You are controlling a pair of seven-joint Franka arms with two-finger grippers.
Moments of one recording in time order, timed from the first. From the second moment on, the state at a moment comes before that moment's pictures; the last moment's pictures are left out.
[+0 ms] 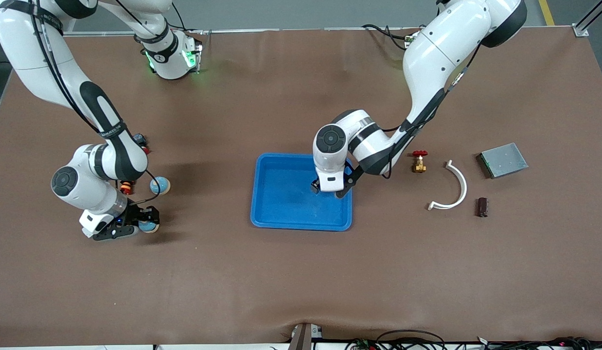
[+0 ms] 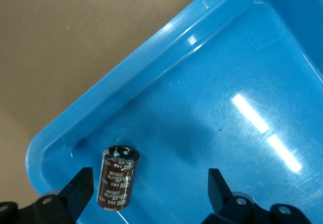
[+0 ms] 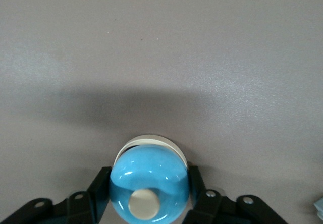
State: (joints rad) left arm -0.31 0.79 -0.50 -1.61 0.42 2.22 -1.81; right arm -0.18 0.63 0.16 -1.90 0.00 2.61 -0.22
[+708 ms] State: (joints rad) left arm -0.32 0.82 -0.49 -1.61 0.45 2.23 -1.82; right arm -0.18 0.58 0.17 -1.81 0.00 2.42 -0.22
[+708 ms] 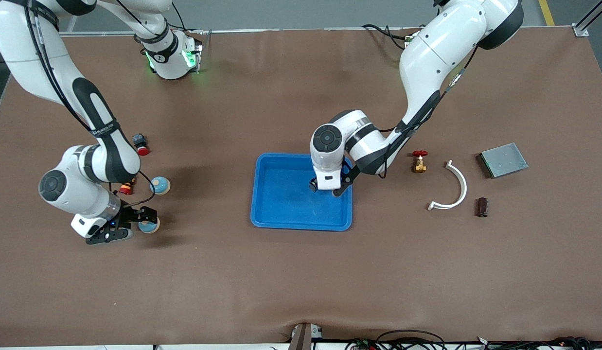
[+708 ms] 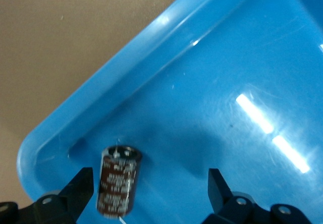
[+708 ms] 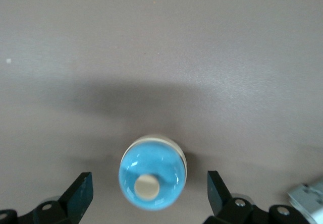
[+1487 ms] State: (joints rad) left arm -0.31 0.83 -0.49 -1.60 0.46 2.24 -1.83; right arm -0.17 0.38 0.18 -1.54 0.00 1.83 -0.12
